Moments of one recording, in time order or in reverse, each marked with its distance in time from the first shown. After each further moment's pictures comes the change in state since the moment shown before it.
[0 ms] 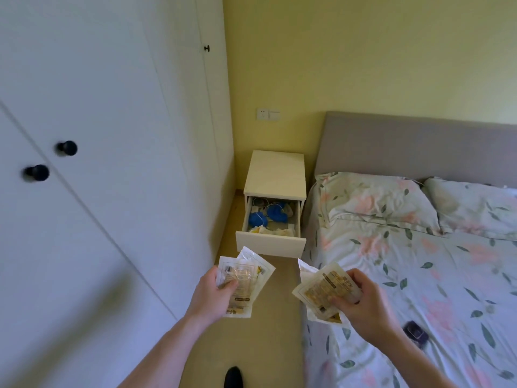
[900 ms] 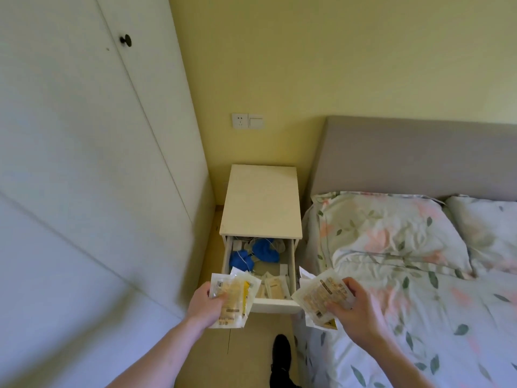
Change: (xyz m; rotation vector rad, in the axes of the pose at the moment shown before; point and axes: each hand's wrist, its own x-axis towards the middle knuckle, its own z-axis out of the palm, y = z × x) left_hand 0.431 0.061 0.070 0.083 -0.092 -0.274; right_hand 0.410 0.007 -0.001 0.030 -0.029 0.231
